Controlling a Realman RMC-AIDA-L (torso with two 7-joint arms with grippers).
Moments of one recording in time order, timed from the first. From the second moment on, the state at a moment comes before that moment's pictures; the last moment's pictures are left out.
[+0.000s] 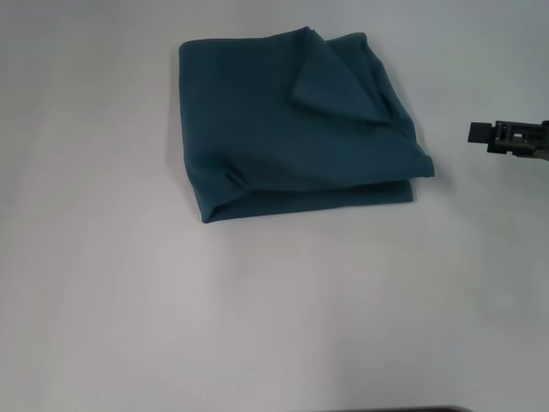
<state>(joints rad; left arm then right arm) -0.94 -2.10 -2.31 -1.11 -0.88 1.49 -2.82 0.44 1.94 -0.50 -0.62 -2.16 -1.57 2.08</state>
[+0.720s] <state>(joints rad) -0.54 -1.99 -2.49 -0.86 -1.25 1.76 -2.57 0.68 1.89 -0.66 -0.82 -2.24 -1.58 2.16</state>
